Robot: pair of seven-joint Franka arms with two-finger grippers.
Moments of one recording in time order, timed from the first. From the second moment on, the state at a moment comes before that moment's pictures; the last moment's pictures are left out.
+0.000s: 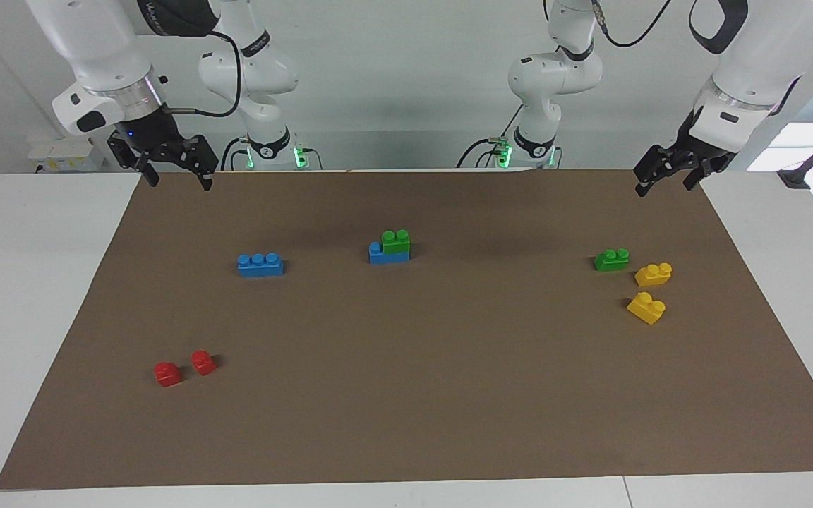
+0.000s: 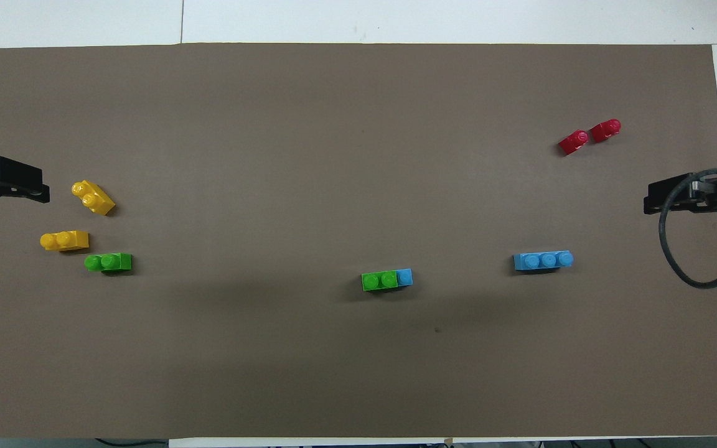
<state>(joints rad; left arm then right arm) 0.08 -0.01 -0.11 -1.57 0.00 1.53 -0.10 -0.01 -0.10 0.02 -1.70 0.00 1.58 0.13</state>
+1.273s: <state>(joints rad) 0.07 -0.01 -0.11 -1.58 -0.05 1.53 -0.30 0.02 -0.10 0.03 -1.84 0.30 1.60 0.92</state>
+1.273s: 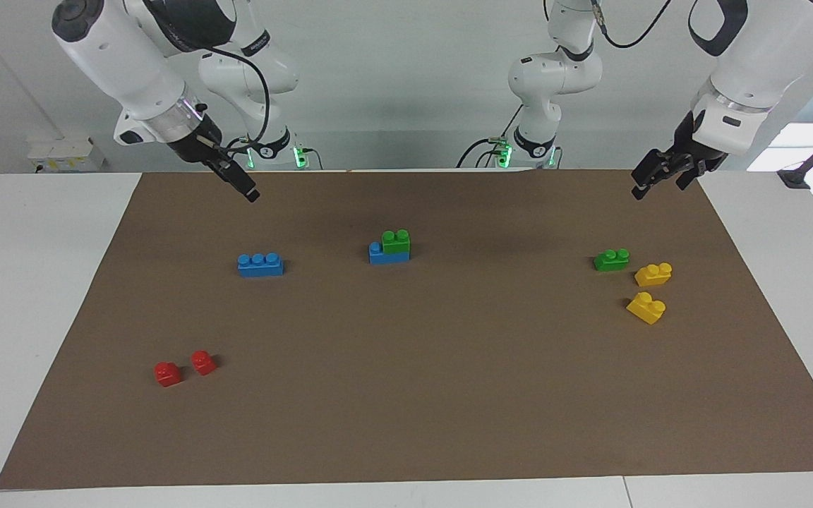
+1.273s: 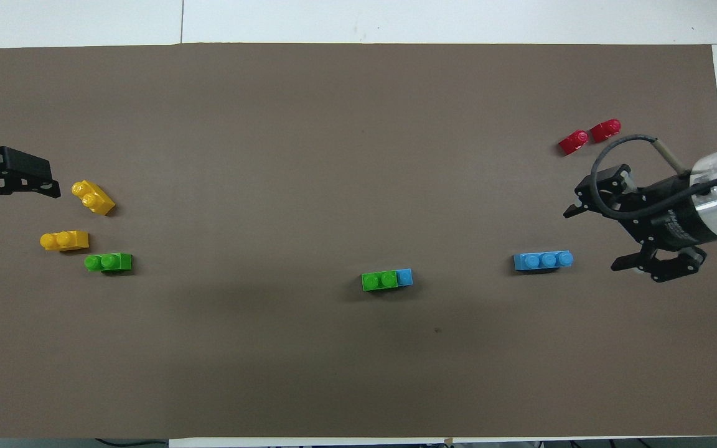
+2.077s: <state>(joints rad) -0.13 -0.05 -0.13 -1.69 -0.08 1.57 -1.14 0.08 0.08 0.03 -1.96 0.74 1.77 1.13</state>
